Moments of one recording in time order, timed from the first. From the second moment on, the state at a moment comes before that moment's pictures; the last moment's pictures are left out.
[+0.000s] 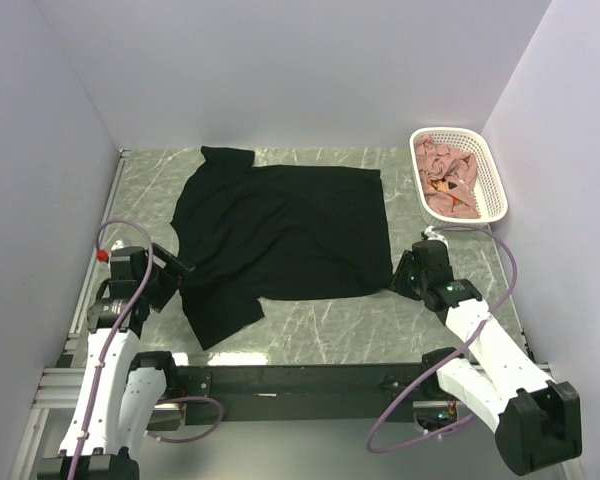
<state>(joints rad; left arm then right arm) 0.05 0.64 0.59 -0.70 0.05 -0.88 0.24 0.88 0.51 -0.49 0.07 0.56</state>
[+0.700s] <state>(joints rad) -0.02 0.69 0.66 -0.80 0.19 -0.84 0.47 0.86 0.67 -0.54 0.02 0.59</state>
